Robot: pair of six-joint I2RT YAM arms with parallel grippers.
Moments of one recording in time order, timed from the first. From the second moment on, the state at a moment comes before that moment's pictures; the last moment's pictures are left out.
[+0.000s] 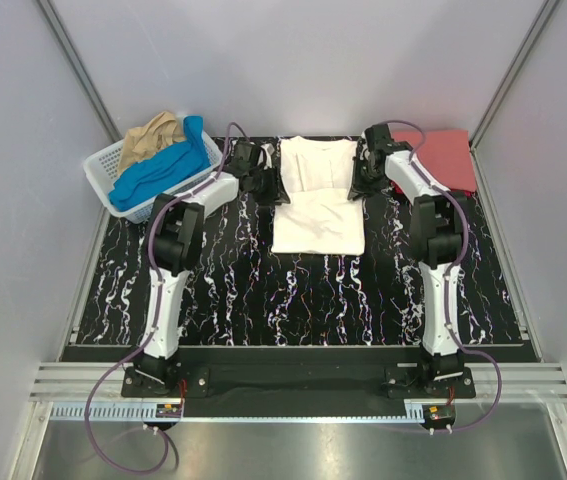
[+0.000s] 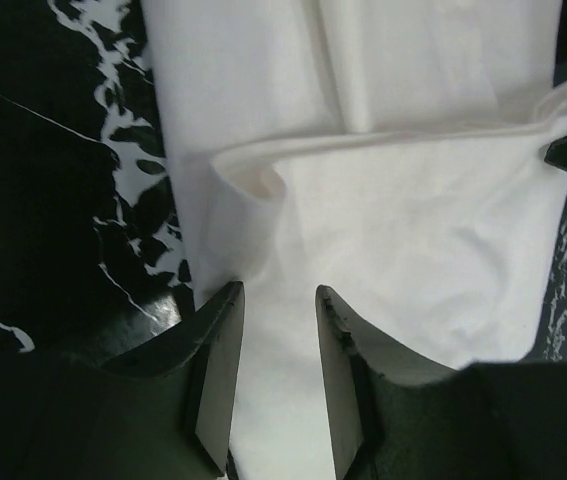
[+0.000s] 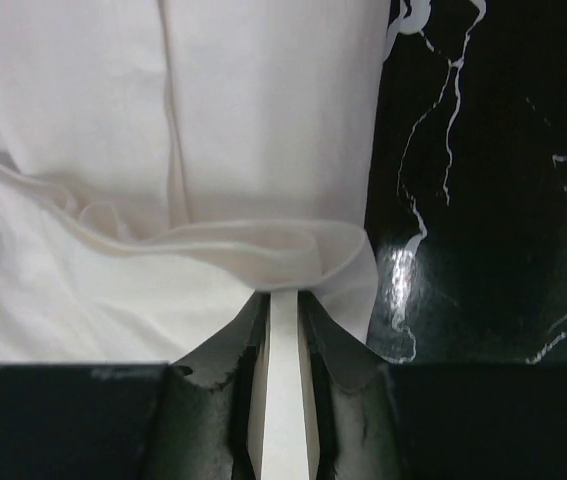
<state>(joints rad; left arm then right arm) -0.36 2.30 1.79 -0.34 0.40 -0.48 0.19 2.32 2.00 -0.76 -0.18 0.31</state>
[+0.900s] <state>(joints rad) -0.42 2.00 1.51 -0.22 0.51 -0.53 0.17 1.89 1.43 -0.66 -0.36 0.43</state>
